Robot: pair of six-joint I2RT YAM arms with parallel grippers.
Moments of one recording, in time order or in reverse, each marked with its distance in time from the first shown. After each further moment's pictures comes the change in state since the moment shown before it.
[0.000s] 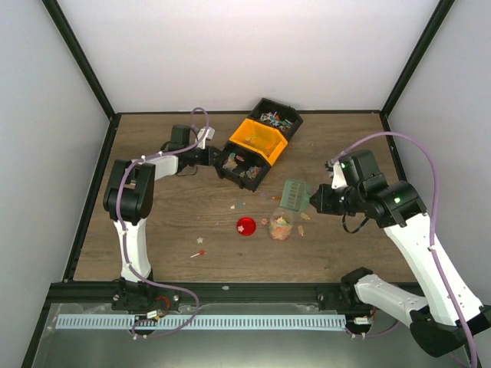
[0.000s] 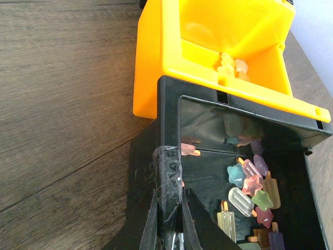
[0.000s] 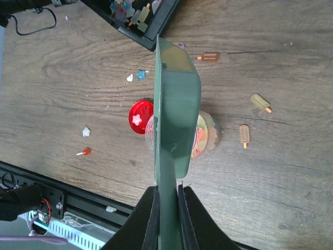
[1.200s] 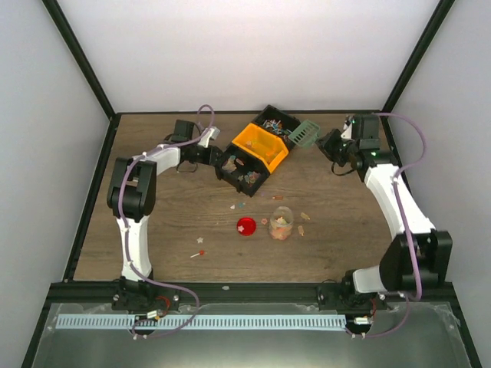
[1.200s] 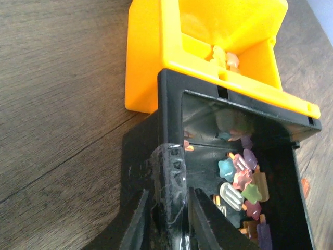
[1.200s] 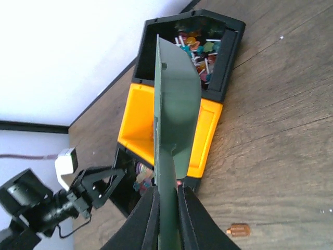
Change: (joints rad) left arm -0.005 0.035 0.150 -0.272 0.028 0.148; right arm -0.384 0.376 -0.080 0.765 -0.165 0.261
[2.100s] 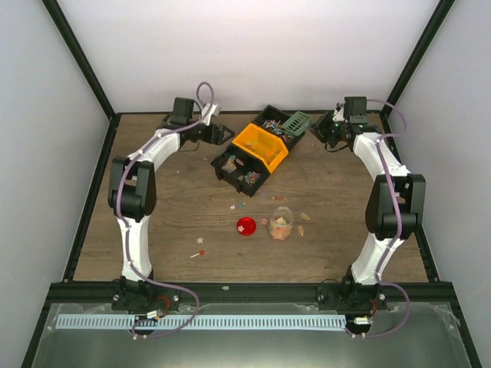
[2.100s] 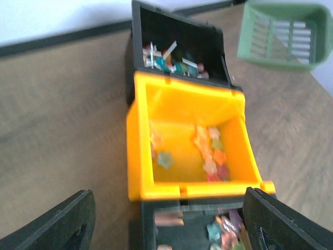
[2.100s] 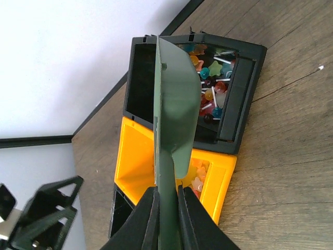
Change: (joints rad) left arm -0.005 0.001 0.224 -0.096 -0.015 0.035; right arm -0.056 0.474 0.295 0.104 -0.129 0.042
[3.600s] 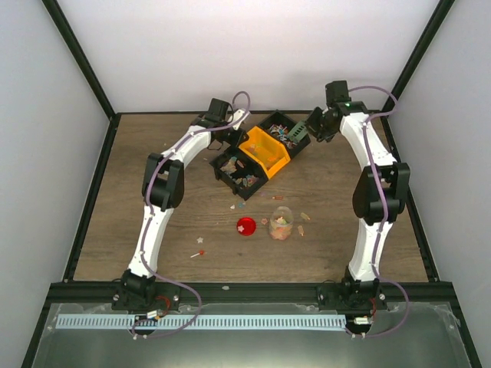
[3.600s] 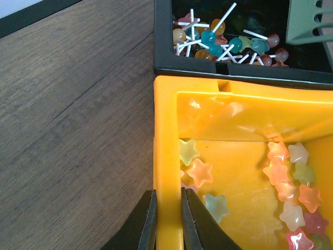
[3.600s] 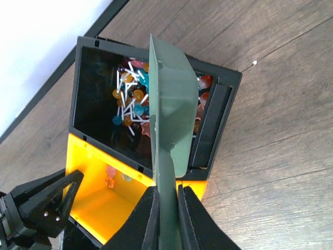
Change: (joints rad) left arm -0.151 0.377 0.518 -0.232 -0.258 0.175; right arm 0.087 0.205 0.417 -0.467 0.281 -0.047
